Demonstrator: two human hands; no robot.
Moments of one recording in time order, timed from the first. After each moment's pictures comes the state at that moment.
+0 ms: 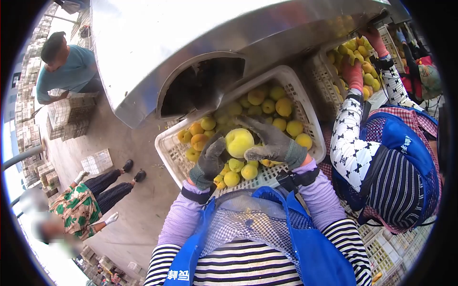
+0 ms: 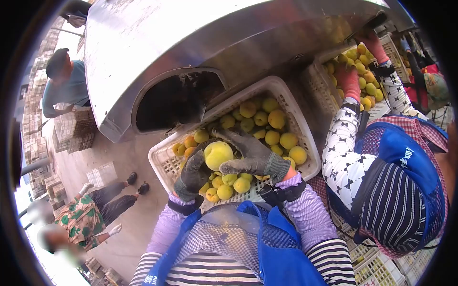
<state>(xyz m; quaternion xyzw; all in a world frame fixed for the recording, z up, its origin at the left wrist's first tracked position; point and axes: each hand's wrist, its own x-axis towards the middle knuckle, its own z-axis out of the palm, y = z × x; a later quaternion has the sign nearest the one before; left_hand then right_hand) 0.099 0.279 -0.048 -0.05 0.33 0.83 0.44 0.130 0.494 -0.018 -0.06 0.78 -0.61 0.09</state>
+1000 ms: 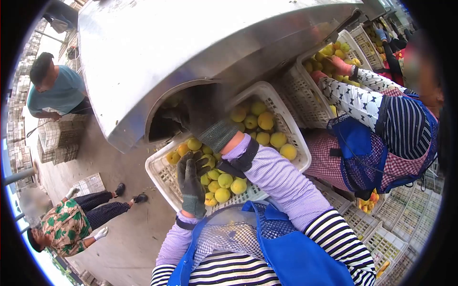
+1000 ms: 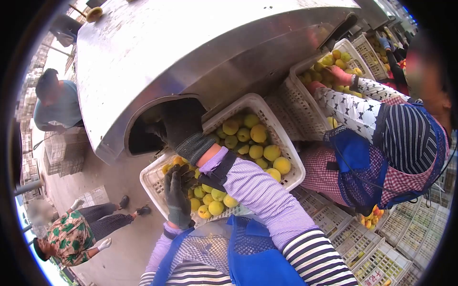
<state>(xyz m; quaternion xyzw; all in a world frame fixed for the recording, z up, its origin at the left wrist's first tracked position) 0.152 0.244 -0.075 -0.13 0.54 0.81 0.16 0.038 0.395 -0.013 -0.02 0.92 -0.33 -0.22</state>
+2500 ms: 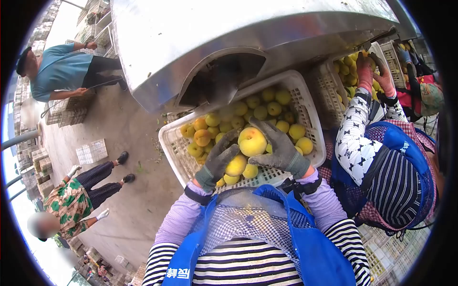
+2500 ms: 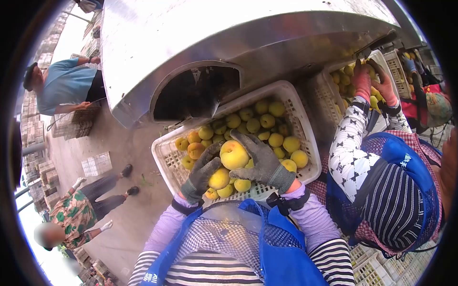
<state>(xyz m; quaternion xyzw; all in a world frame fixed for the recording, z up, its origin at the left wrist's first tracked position) 0.132 0.248 -0.048 0.02 0.50 0.77 0.40 0.161 0.469 0.000 -0.04 0.83 -0.54 0.11</state>
